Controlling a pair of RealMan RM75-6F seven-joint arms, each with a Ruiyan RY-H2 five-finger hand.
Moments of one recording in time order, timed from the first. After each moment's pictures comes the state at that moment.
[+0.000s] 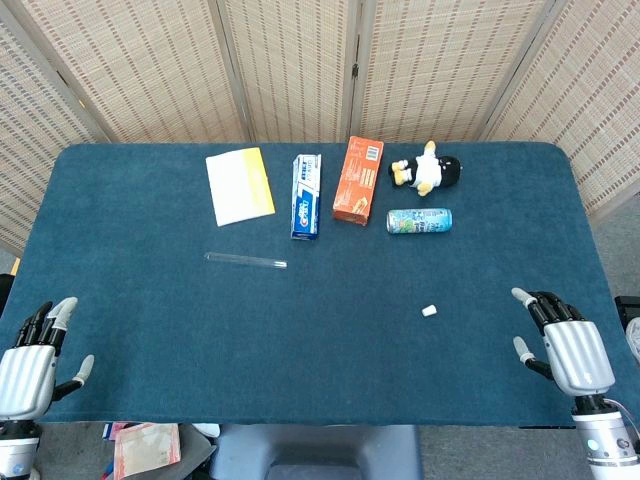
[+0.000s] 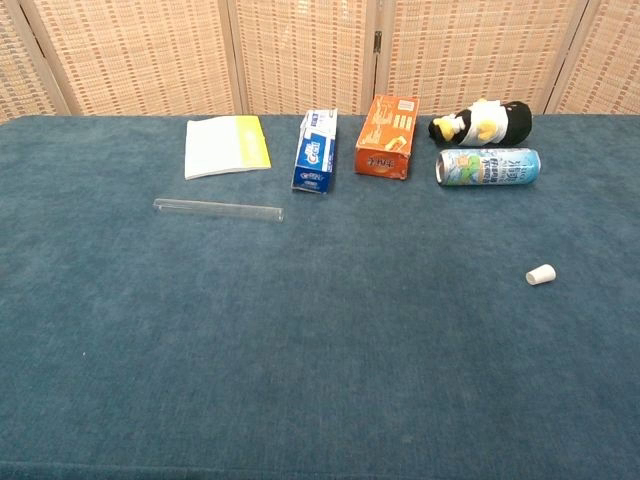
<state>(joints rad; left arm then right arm) -0.09 -1.15 0.00 -1.76 1.48 1.58 0.19 0.12 -1.11 0.01 -1.74 -1.53 1.50 -0.15</state>
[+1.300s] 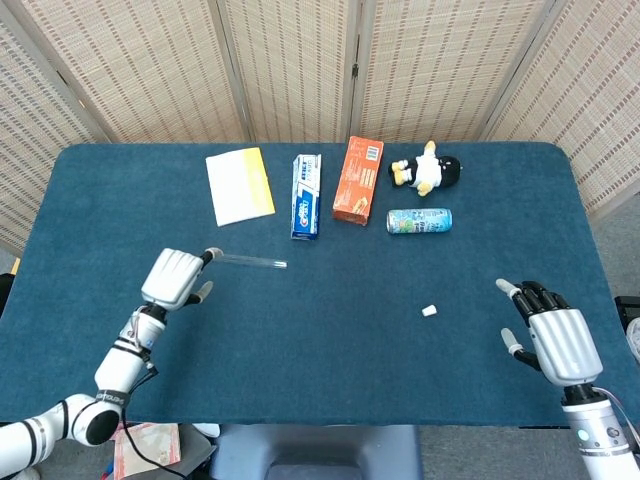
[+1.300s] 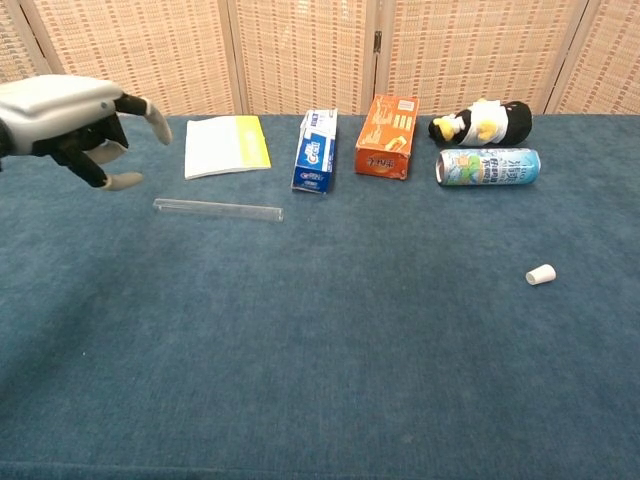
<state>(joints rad) -0.65 -1.42 -0.27 -1.51 1.23 0.99 0.45 0.15 -1.06 0.05 -1.83 -1.55 1.45 -0.23</state>
